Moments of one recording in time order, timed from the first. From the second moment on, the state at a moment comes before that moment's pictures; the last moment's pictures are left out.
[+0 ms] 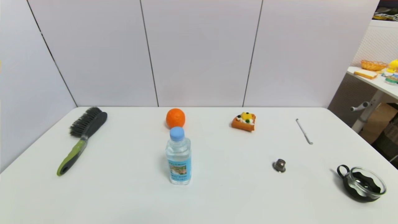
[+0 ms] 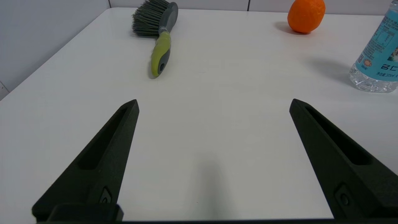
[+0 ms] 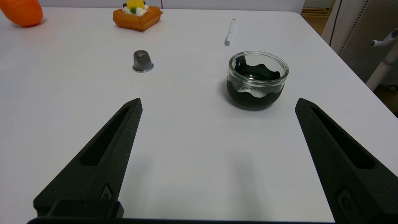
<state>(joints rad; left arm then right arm) 0.00 0.00 0.00 0.00 0.00 0.00 0.00 0.00 0.00 0.01 0.01 -0.02</state>
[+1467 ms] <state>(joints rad) 0.06 1.00 -1.36 0.46 0.00 0.01 0.00 0.00 0.00 0.01 0.01 -0.02</state>
